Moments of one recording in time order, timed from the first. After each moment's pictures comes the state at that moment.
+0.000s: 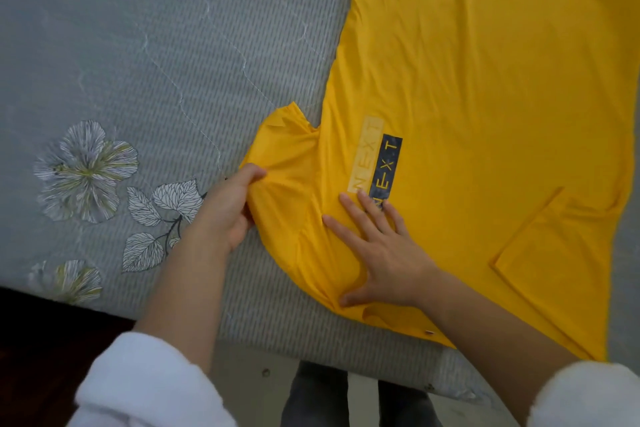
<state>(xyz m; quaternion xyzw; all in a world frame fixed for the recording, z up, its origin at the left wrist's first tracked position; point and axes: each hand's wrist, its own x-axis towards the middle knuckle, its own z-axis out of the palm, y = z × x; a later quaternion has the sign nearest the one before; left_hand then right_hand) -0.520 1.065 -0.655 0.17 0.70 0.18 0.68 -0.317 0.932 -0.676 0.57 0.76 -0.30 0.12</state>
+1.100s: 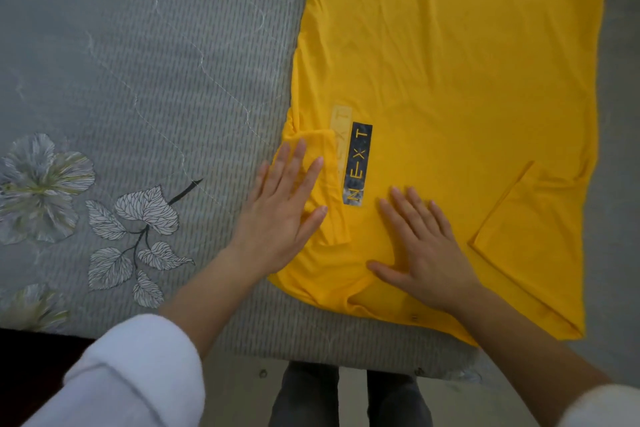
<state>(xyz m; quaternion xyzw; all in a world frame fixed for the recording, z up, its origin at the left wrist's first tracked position) -0.480 1.016 -0.678 0.91 0.38 -0.03 0.19 -0.264 0.876 -0.673 0.71 0.66 -0.23 0.05</state>
